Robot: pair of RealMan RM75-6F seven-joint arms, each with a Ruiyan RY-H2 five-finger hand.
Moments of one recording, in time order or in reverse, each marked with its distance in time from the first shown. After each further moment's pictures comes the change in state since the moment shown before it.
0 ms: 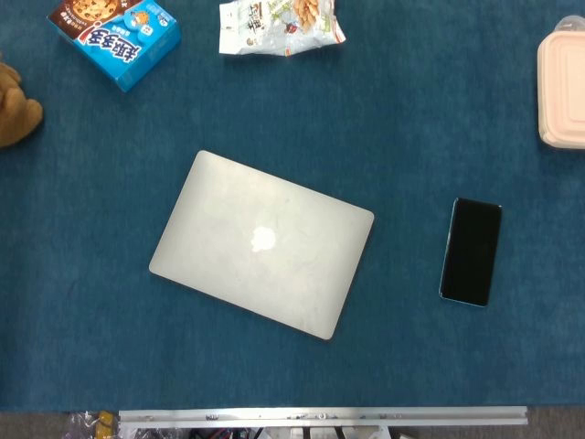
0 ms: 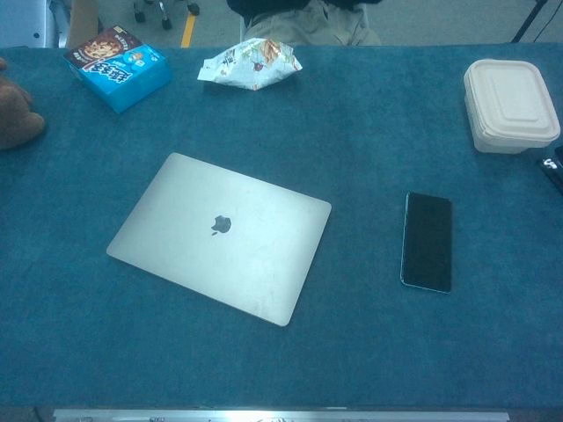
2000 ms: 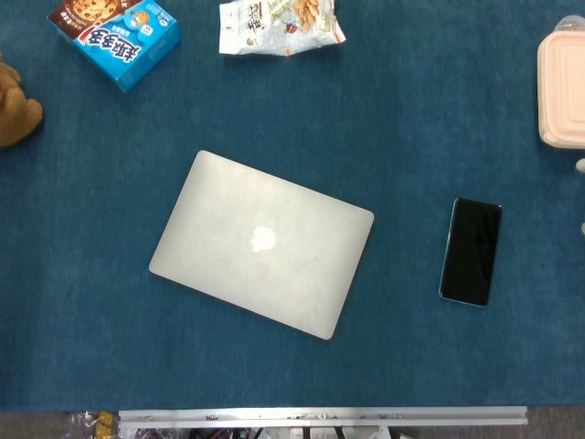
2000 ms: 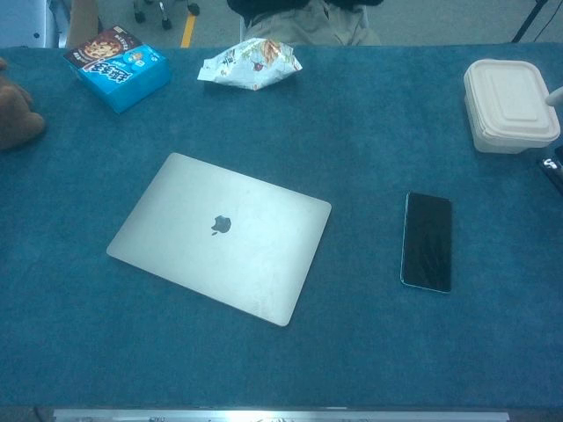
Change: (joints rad) left arm -0.002 0.041 0.030 -0.036 0.076 -0.020 0.024; right arm 0.100 -0.003 -0.019 -0.043 -0.091 -0.091 0.080
